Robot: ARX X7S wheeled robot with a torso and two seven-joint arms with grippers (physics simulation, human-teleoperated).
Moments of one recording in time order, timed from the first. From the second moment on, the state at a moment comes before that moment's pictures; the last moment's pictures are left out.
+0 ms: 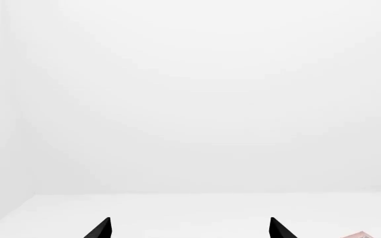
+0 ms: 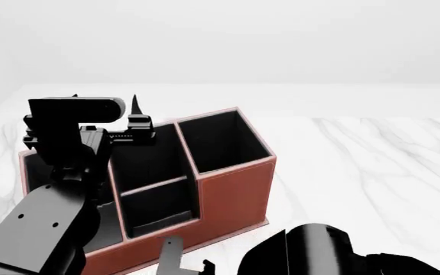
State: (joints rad) left arm -0.56 -0.24 0.06 0.54 -0.32 -0.90 -0.26; right arm 0.95 0.34 -1.09 -0.42 1.18 1.30 -0.14
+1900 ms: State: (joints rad) left arm -0.56 -0.27 0.08 0.51 -0.35 -0.86 -0.29; right arm 1.89 0.32 -1.08 0.64 1.78 1.15 0.48
